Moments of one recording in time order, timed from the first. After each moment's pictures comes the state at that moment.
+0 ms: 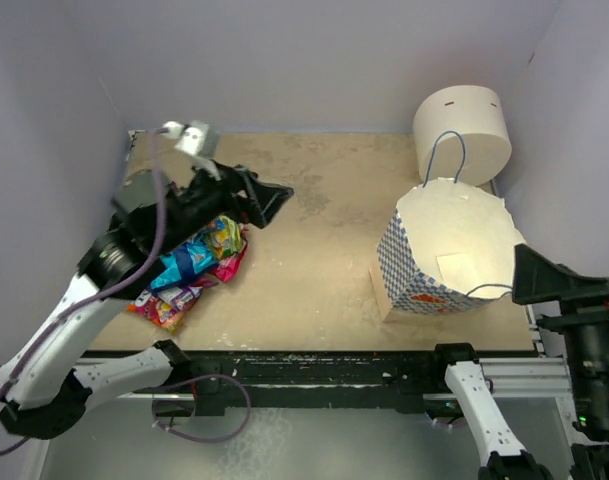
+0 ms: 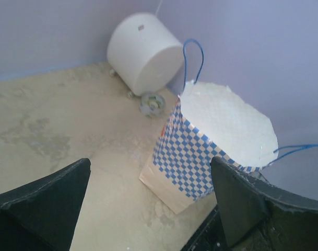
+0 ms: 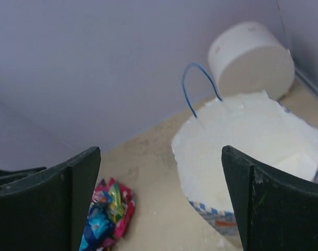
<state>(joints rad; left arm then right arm) -0.74 1.08 1.40 -0.41 0.07 -0.43 0.03 0.56 1.78 -1.22 0.18 0.61</state>
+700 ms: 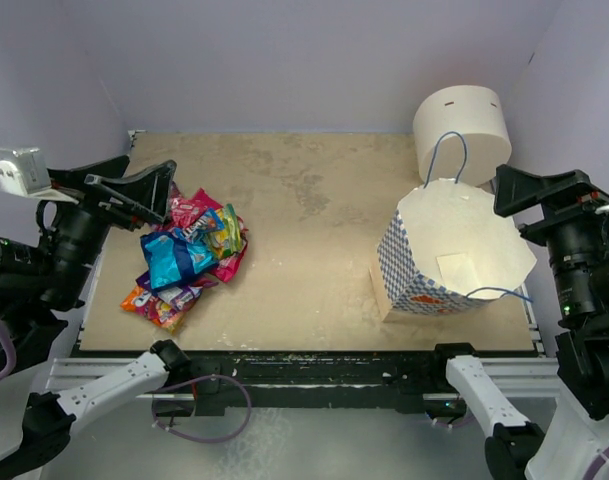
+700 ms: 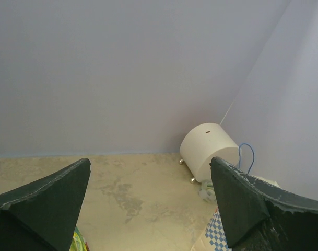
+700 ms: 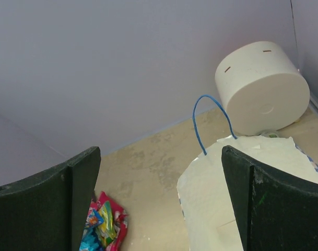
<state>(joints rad) -0.74 0.77 1.60 -0.52 -0.39 -0.24 0.03 0.81 1.81 -0.93 0.14 0.53</state>
